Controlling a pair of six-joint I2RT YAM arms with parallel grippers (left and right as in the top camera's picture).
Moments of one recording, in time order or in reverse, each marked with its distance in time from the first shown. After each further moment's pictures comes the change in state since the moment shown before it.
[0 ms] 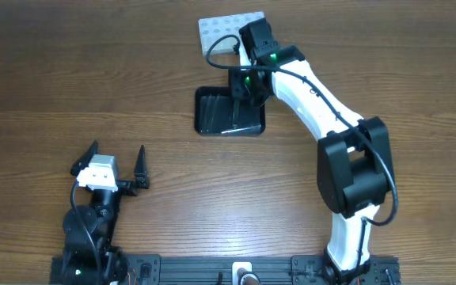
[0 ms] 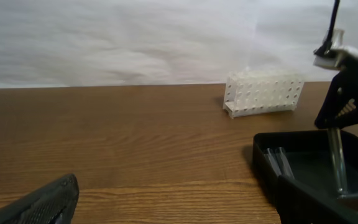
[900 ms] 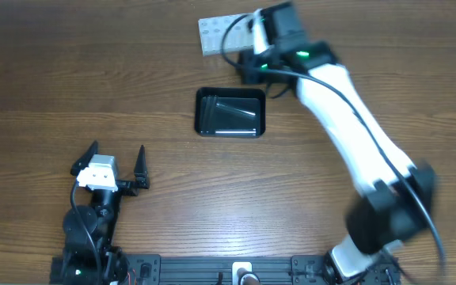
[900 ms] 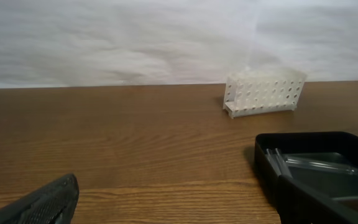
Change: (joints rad) left arm 0.000 0.000 0.000 0.000 0.000 0.000; right arm -0.054 -0.369 -0.001 -0.050 0.109 -0.081
